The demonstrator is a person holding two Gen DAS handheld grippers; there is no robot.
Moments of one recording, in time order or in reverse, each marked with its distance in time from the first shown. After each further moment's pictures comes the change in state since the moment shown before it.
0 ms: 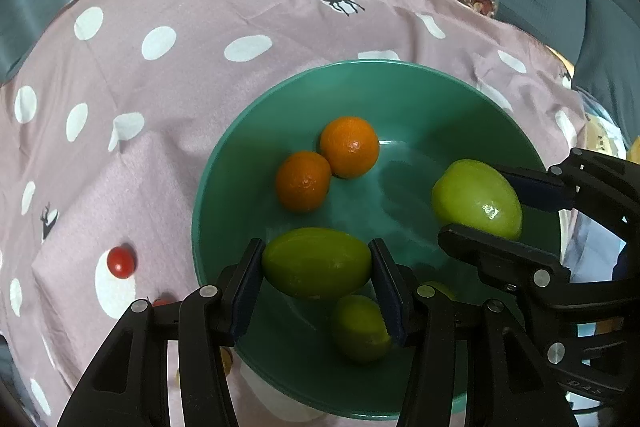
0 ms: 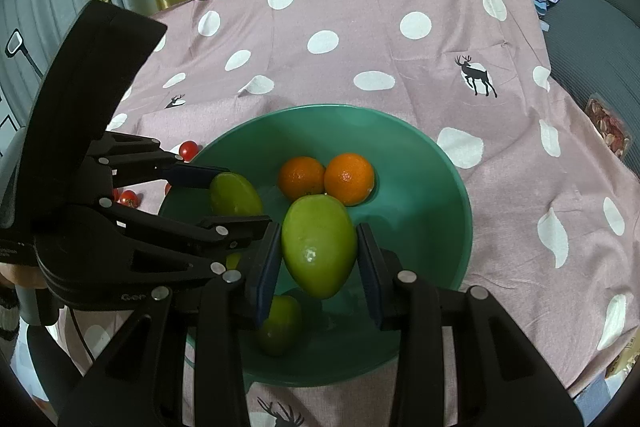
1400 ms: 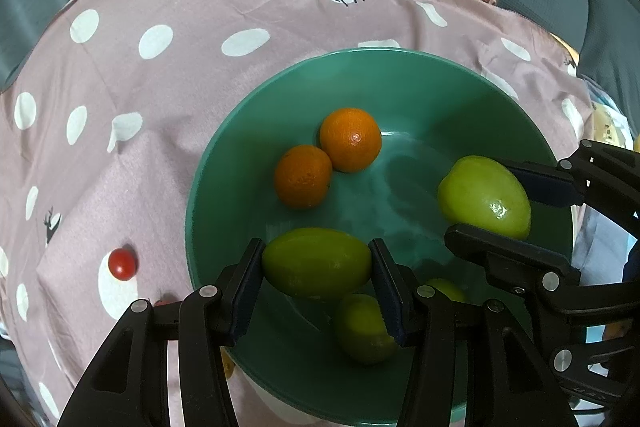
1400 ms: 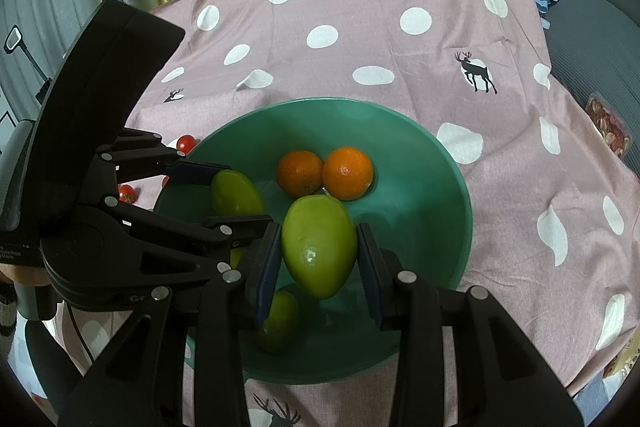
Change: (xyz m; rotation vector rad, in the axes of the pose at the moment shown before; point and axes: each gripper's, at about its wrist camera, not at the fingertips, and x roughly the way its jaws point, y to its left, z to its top) left arm 0.007 -0.004 -0.001 0.026 0.024 0.024; right arm 0.003 0.001 -0.001 -0.004 0.012 -0.007
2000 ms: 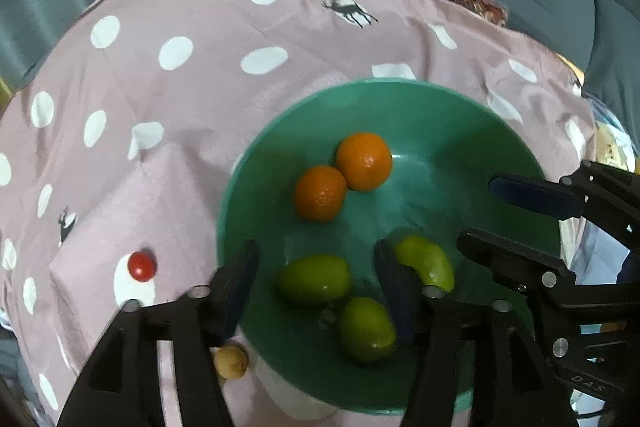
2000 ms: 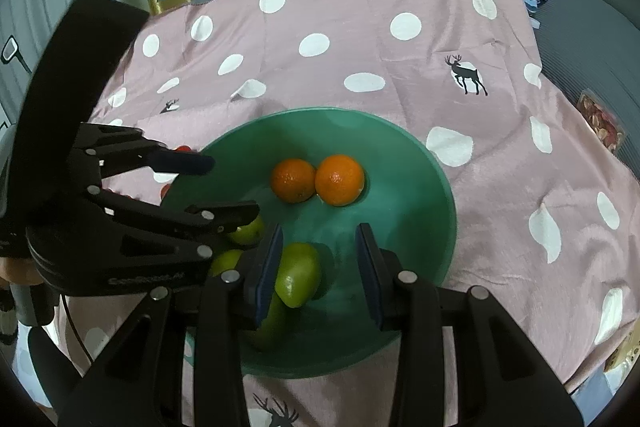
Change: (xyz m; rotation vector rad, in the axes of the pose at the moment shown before) left arm -0.021 0.008 0.000 -0.043 -0.065 0.039; right arm -0.009 -0.004 -0.001 0.031 -0.028 -0.011
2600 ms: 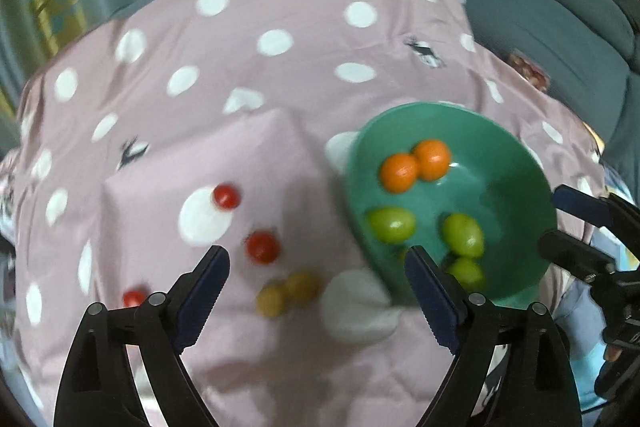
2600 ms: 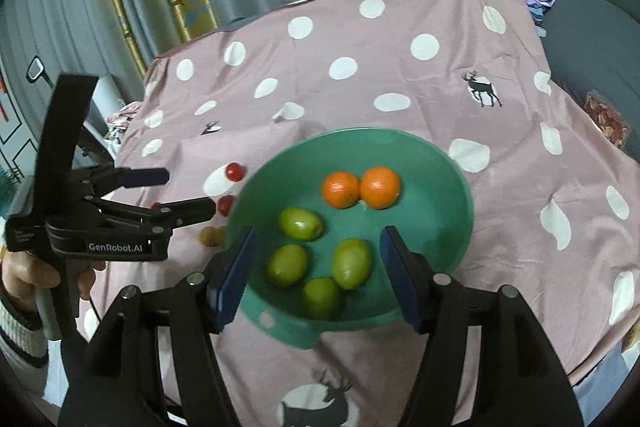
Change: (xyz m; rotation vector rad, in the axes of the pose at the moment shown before) left arm -0.057 0.060 -0.064 -0.279 -0.083 0.078; right arm -0.041 0.019 -0.005 0.022 -0.065 0.110
